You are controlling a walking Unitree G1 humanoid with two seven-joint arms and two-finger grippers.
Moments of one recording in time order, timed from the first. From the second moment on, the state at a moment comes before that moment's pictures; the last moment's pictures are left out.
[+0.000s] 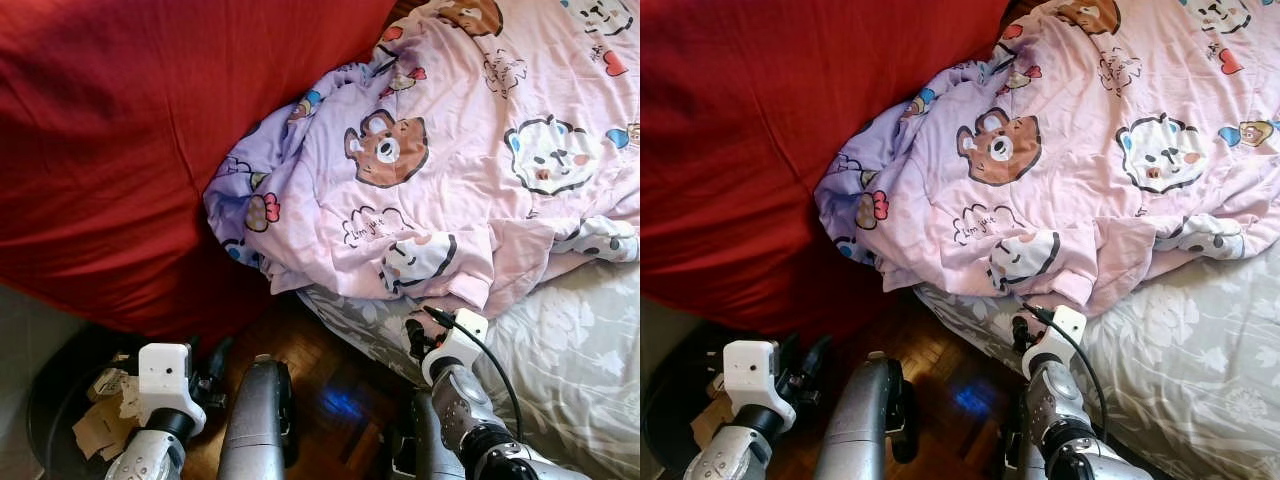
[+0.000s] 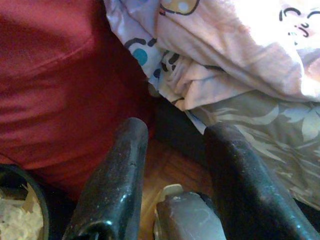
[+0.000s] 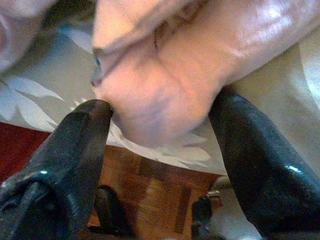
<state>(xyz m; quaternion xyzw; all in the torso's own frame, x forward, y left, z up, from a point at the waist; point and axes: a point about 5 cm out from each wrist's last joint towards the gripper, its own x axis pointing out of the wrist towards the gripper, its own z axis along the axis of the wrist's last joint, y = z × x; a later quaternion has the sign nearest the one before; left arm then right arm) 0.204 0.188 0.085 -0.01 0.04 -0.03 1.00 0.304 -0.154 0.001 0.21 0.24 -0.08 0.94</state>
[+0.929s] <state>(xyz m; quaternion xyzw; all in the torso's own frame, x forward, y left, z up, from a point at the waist) 0.194 0.186 0.080 -0.02 0.06 -0.03 1.00 0.303 -0.152 0.001 0.19 0.24 -0.07 0.95</state>
